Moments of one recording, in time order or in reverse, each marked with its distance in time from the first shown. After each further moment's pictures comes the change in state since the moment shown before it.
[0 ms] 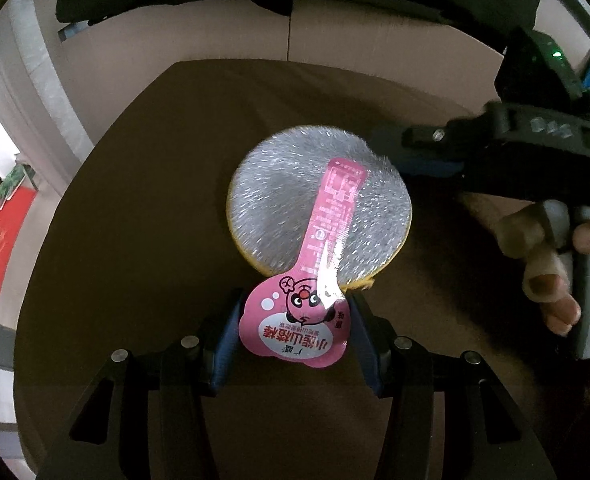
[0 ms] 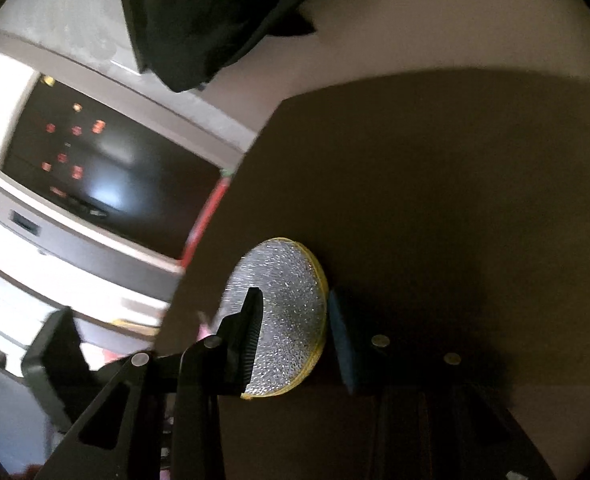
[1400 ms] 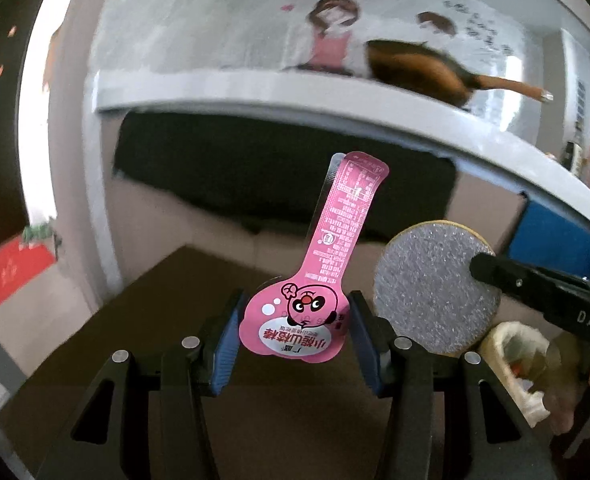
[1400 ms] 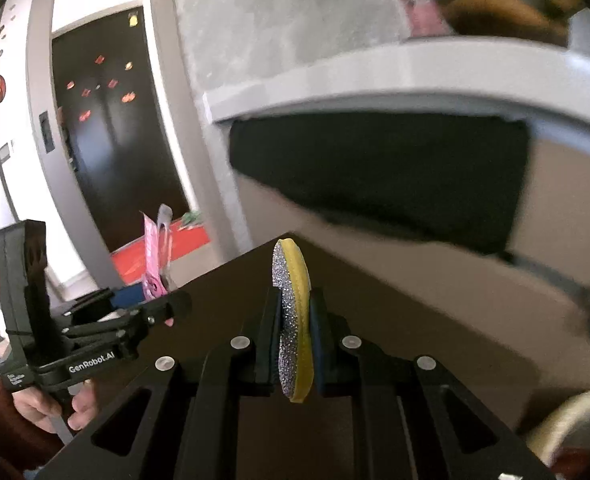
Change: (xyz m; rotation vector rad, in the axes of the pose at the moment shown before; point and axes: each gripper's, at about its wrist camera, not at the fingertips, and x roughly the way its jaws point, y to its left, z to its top) left arm -0.166 -0.114 0.009 -0.126 -0.647 0.031; right arm -0.234 0.142 -0.059 -0.588 -0.406 -0.414
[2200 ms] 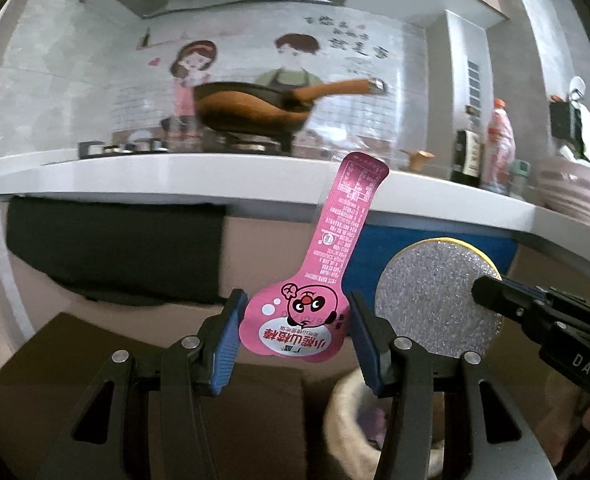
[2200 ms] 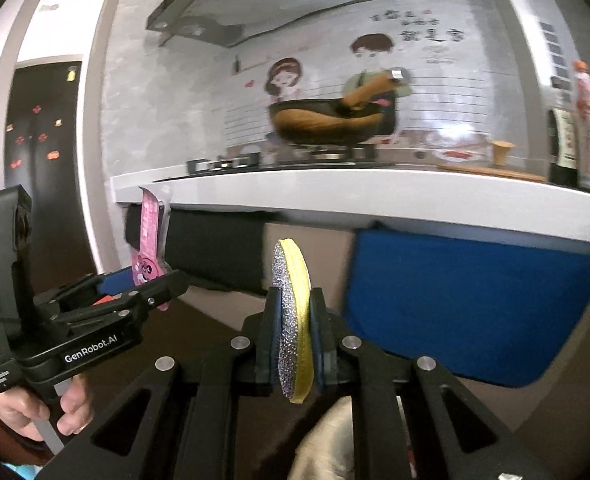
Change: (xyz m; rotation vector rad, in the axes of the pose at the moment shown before) left arm -0.012 -0.254 0.024 0.157 -0.118 -0.249; right arm -0.228 -0.120 -0.039 0.053 -0.245 -0.368
